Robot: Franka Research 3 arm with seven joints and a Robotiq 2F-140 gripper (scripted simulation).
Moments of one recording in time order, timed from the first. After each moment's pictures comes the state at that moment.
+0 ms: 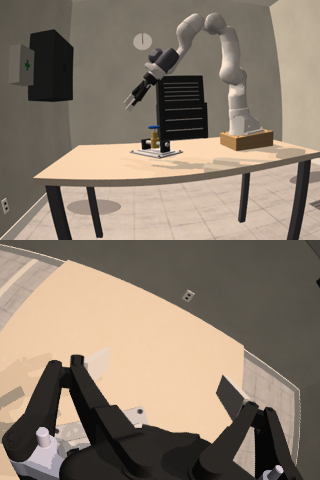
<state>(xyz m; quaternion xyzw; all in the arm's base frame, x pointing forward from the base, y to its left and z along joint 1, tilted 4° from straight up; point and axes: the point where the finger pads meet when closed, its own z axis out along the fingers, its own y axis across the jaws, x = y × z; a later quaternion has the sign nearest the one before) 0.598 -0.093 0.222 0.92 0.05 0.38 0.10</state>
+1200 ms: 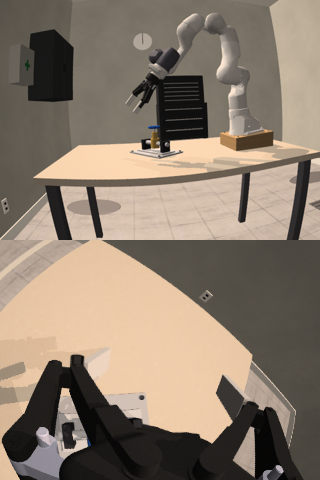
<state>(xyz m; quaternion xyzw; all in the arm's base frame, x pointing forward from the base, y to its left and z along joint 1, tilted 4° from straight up) 0.578 -0.085 0.211 0.92 0.14 0.35 0.11</state>
